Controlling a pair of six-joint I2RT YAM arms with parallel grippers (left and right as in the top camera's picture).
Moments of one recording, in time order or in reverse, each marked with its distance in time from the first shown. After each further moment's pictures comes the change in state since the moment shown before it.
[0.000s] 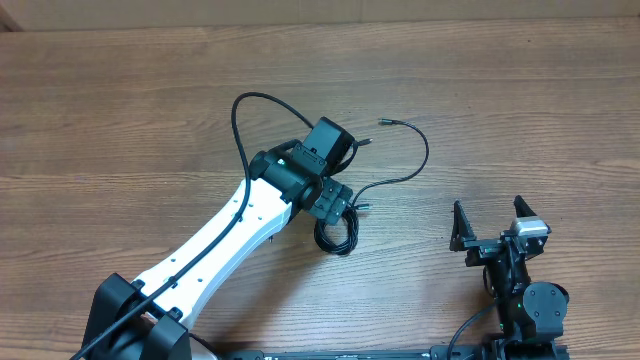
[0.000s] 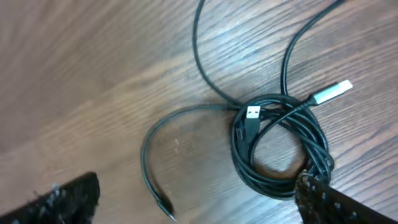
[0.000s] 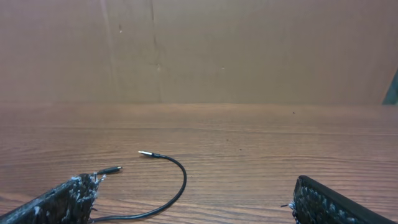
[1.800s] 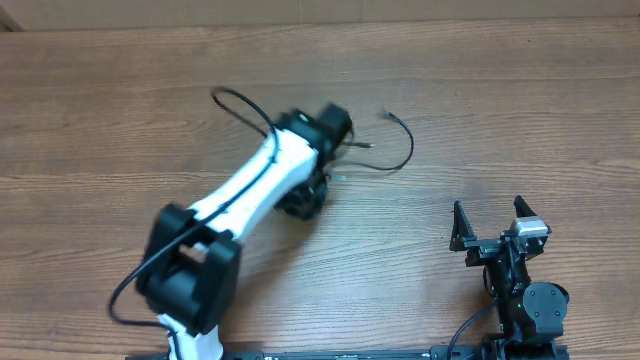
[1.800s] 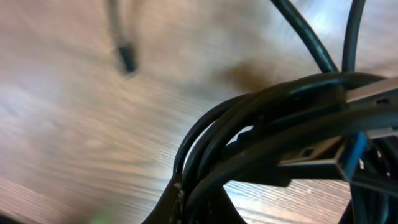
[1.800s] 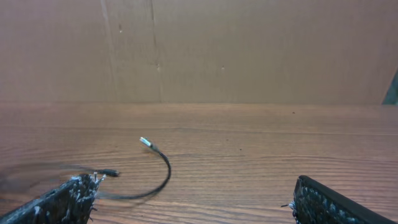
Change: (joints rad) left arm 0.083 0.300 0.271 -0.369 -0.065 -0.681; right arm 0.000 0.000 0.000 0.000 0.000 0.000
